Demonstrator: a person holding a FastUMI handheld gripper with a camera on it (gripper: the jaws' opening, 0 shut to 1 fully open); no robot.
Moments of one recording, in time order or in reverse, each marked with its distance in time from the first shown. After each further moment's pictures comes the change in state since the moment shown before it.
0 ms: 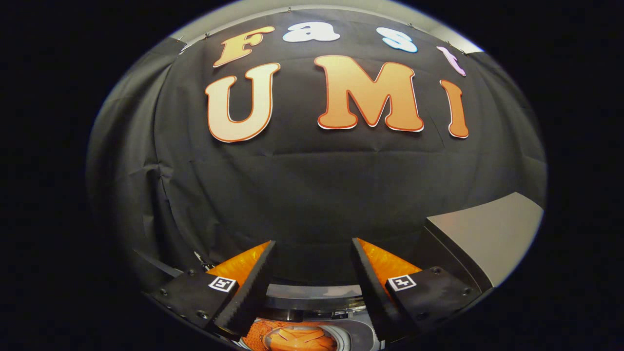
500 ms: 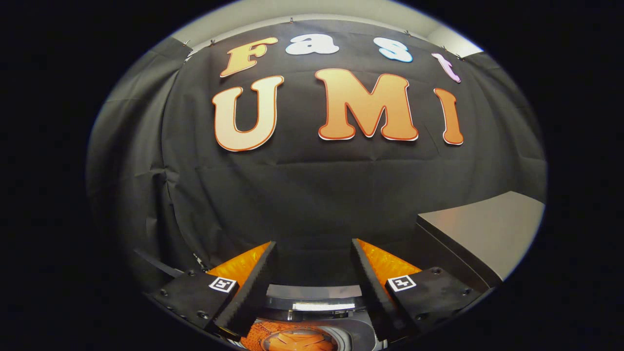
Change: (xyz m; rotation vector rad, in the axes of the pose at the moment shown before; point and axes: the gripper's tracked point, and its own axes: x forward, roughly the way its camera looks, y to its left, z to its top) arm 0.009 0.000 0.013 -0.004 -0.089 0.007
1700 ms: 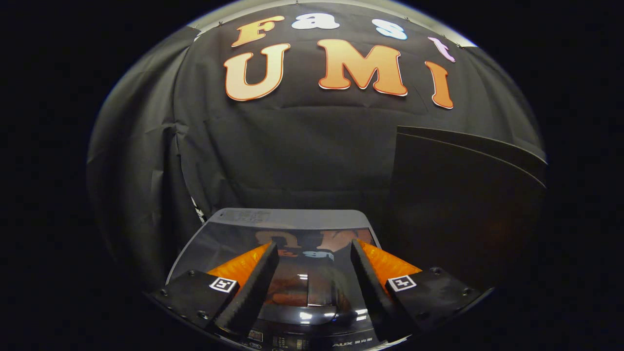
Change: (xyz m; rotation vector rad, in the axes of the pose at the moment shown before) arm -0.056 0.000 -0.077 -0.026 0.213 0.000
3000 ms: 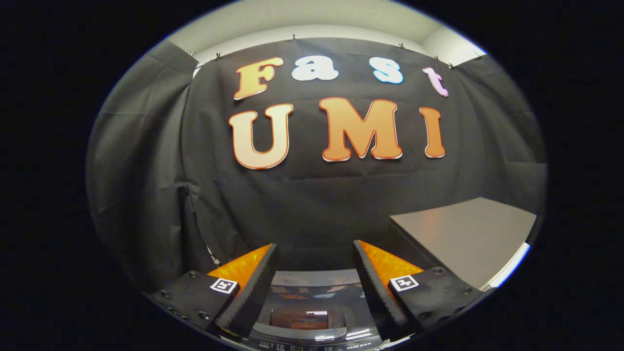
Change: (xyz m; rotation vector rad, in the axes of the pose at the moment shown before) arm -0.121 0.022 0.176 0.041 -0.304 0.017
